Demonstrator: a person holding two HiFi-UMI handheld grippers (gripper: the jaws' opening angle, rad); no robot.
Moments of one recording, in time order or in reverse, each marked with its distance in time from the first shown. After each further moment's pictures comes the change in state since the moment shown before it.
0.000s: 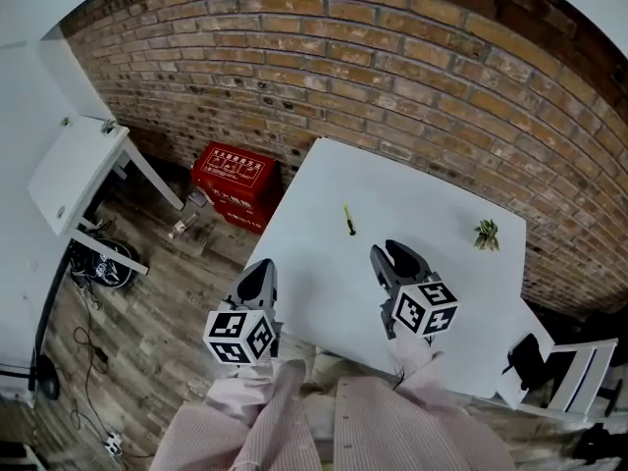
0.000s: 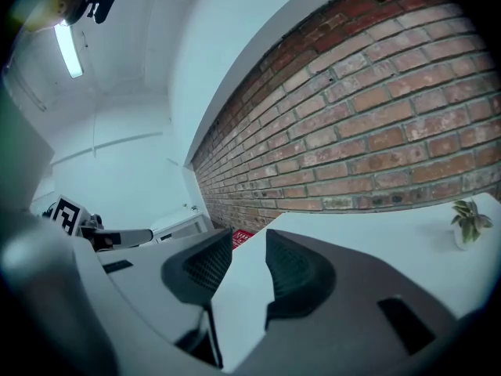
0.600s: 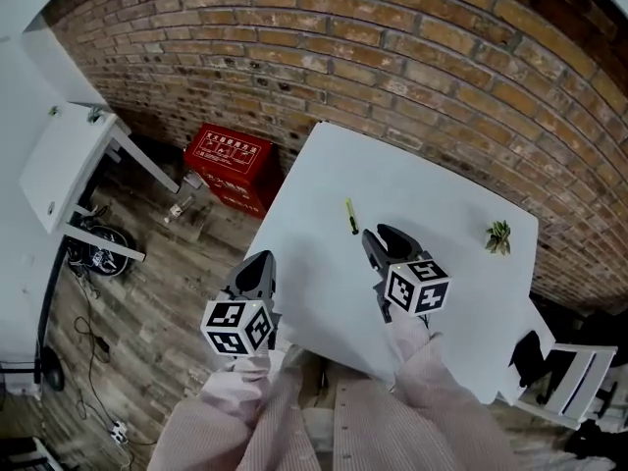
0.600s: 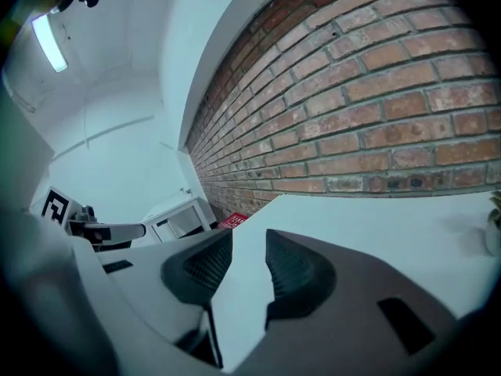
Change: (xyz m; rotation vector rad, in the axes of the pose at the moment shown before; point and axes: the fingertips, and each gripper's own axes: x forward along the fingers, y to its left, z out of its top) left arm 0.055 0.026 -0.020 -0.018 0.112 0.015; right arm 0.077 -0.032 -0.025 0.008 0.149 0.005
